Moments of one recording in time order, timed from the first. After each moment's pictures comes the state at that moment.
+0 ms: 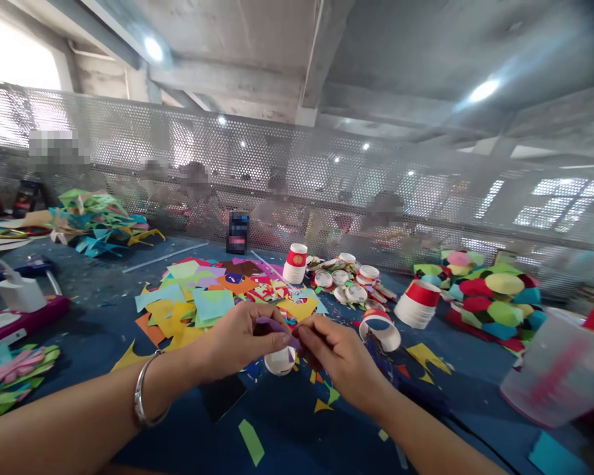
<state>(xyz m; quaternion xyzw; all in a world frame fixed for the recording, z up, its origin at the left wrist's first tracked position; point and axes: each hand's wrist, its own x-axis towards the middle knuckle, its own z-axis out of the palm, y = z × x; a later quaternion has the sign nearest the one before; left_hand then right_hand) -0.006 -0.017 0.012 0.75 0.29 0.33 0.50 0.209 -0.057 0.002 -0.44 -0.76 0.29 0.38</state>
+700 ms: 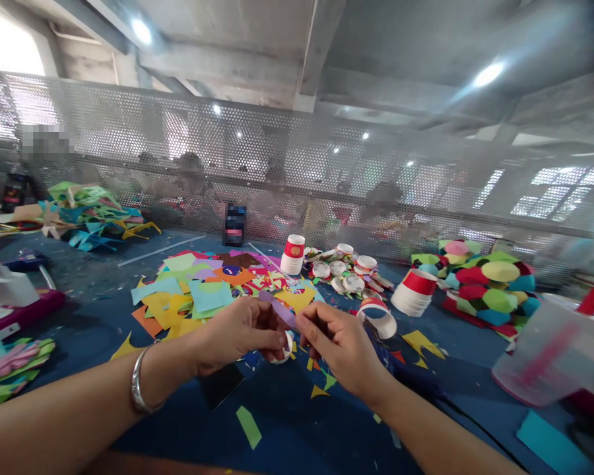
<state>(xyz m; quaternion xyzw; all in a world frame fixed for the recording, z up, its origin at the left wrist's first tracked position) -0.002 -0.018 0.008 0.66 0.25 0.30 0.65 0.207 -0.061 0.004 -0.44 -0.73 0.30 0.42</state>
